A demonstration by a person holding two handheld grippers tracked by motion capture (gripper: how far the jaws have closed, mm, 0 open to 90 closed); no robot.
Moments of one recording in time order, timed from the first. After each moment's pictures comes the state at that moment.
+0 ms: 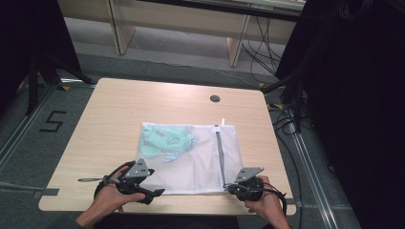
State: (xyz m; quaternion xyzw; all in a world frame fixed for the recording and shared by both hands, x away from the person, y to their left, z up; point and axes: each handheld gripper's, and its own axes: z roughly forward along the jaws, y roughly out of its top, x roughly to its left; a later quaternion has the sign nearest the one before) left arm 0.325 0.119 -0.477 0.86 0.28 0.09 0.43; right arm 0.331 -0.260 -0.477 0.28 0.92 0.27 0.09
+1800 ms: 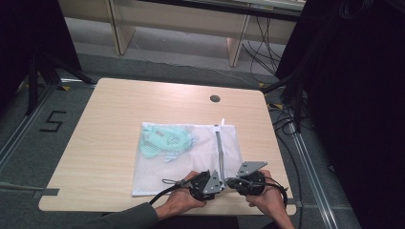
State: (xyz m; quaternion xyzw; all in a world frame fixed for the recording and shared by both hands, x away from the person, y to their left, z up) left arm 0.339 -0.066 -0.510 0.89 0.08 0.14 0.43; right arm 0.340 -0.260 -0.460 0.27 0.91 0.31 0.10
